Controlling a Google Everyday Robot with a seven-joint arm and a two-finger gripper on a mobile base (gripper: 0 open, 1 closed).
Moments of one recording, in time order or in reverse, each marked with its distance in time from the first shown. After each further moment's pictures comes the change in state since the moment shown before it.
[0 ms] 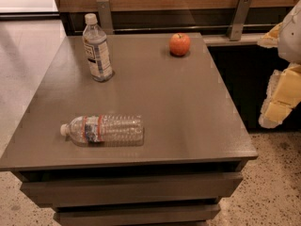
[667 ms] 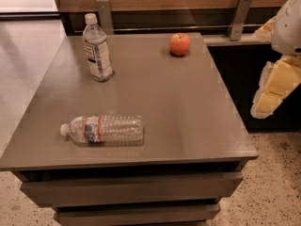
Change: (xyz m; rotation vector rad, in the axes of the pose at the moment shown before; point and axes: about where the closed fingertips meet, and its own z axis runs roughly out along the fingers) arm -0.010 -0.015 0.002 0.011 -0.039 0.008
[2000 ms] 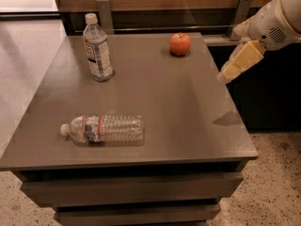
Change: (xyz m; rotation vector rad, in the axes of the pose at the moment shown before) arm -0.028 -0.099 0.065 0.000 -0.357 0.186
